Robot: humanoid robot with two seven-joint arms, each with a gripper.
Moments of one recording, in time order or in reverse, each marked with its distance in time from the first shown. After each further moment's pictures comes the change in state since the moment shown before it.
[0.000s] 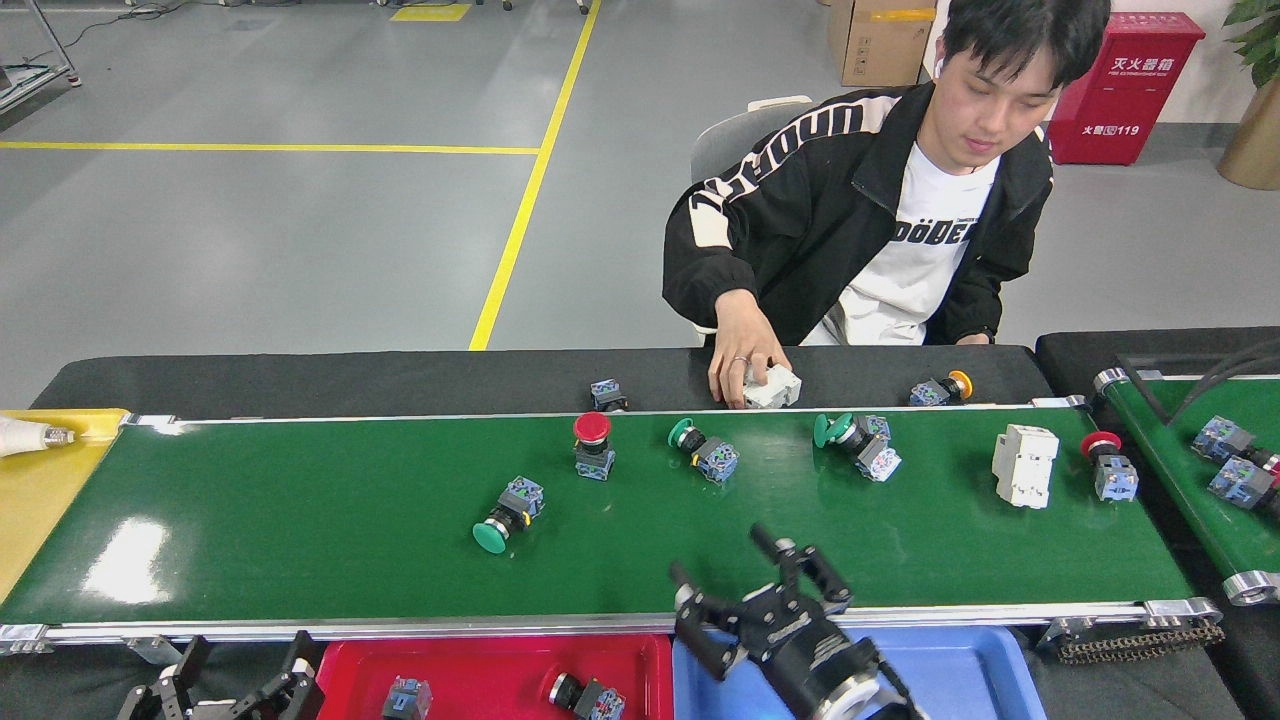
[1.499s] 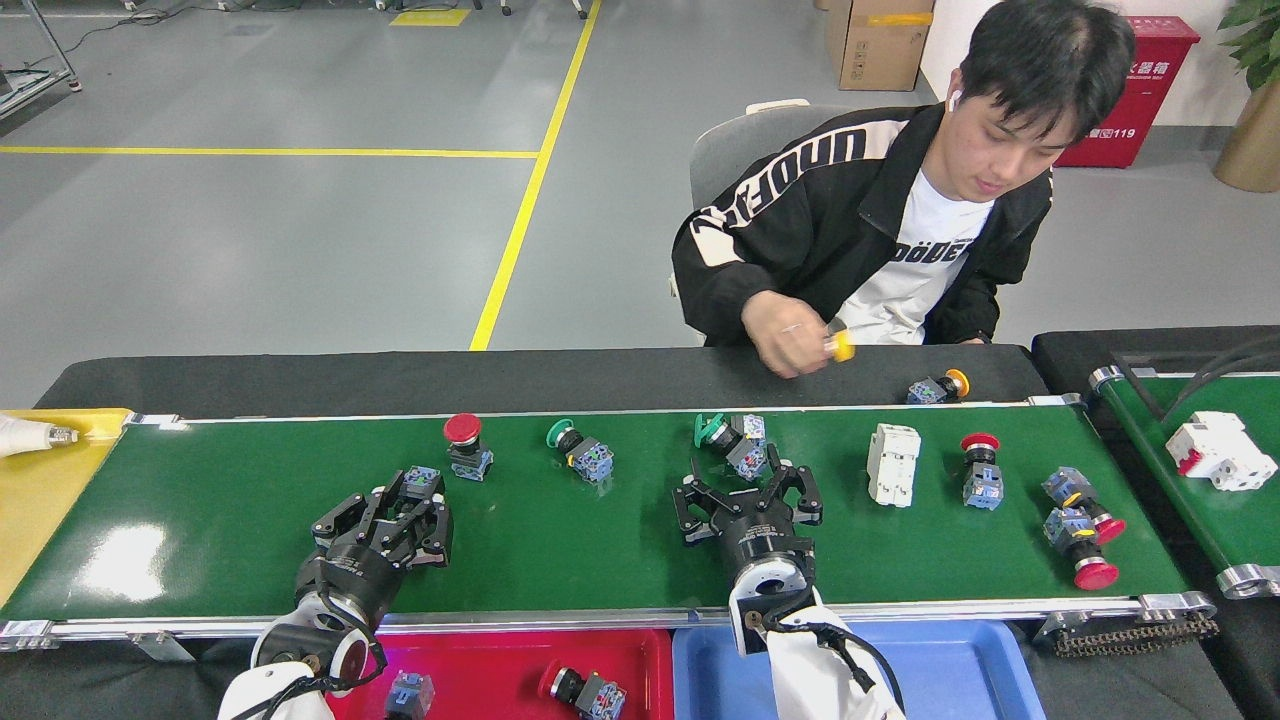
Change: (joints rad) left arm -0.513 0.030 -0.255 0.531 -0.202 0.046 0.005; right arm -0.455 0.220 0.292 0.745 0.125 0.310 -0.149
